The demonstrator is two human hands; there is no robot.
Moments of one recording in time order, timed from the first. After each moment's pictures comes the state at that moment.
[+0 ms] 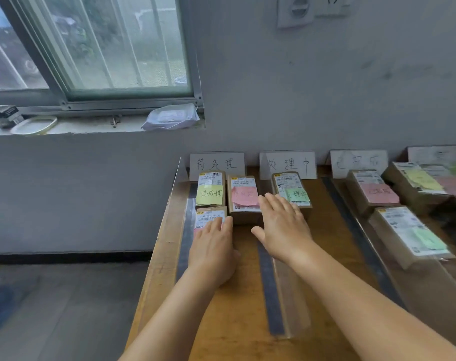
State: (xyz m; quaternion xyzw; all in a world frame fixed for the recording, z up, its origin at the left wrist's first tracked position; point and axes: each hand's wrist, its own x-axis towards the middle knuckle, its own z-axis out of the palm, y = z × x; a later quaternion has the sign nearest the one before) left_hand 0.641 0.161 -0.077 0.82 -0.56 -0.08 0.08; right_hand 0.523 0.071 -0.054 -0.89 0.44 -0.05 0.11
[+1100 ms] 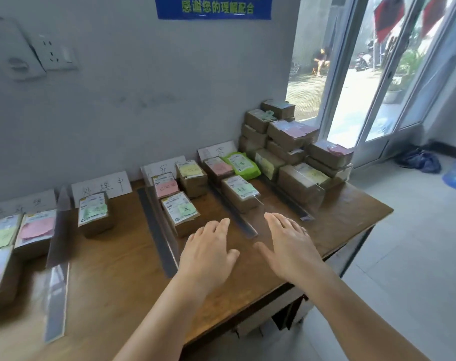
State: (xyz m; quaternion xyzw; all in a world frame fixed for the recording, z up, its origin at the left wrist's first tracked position) left_hand 0.179 0.143 -0.014 0.65 -0.74 -0.11 0.14; right_hand 0.012 0.135 -0.019 -0.75 0.64 -0.14 0.10
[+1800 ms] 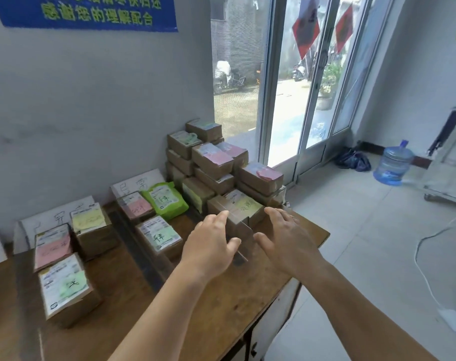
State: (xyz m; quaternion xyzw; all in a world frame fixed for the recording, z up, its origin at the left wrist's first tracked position) left_hand -0.013 -0.040 -0.014 0.56 -0.79 -0.15 0.18; right_hand -0.175 -0.002 -0.009 -0.65 0.72 -0.20 0.10
